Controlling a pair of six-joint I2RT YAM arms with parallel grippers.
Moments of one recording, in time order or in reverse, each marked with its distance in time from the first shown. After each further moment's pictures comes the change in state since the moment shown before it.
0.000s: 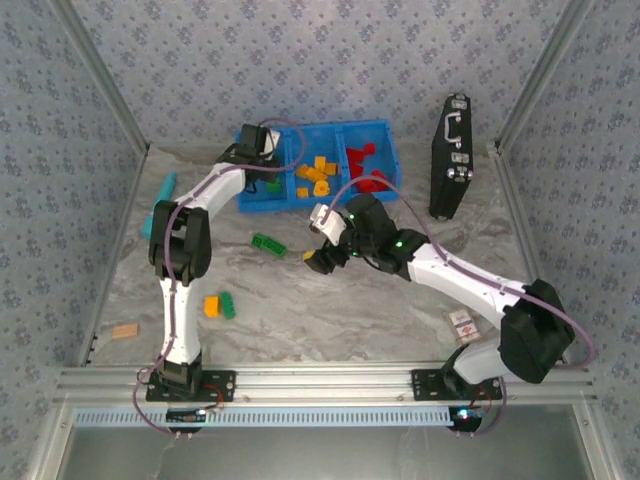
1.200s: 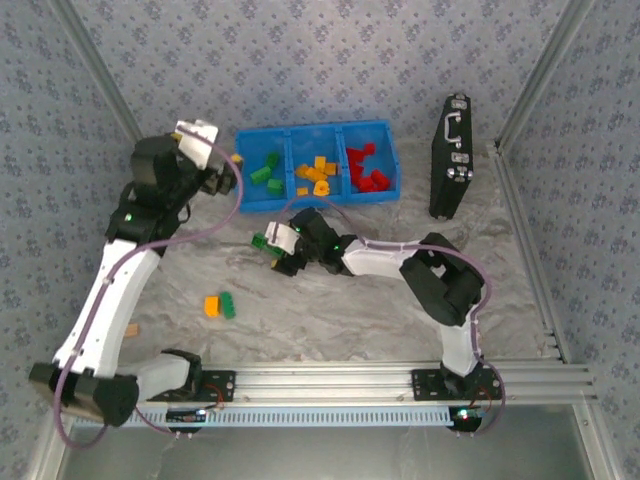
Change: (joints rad) left arm 0.051 -1.050 -0.496 -0.040 0.095 0.213; right arm 0.102 0.542 0.190 0.311 0.196 -0.150
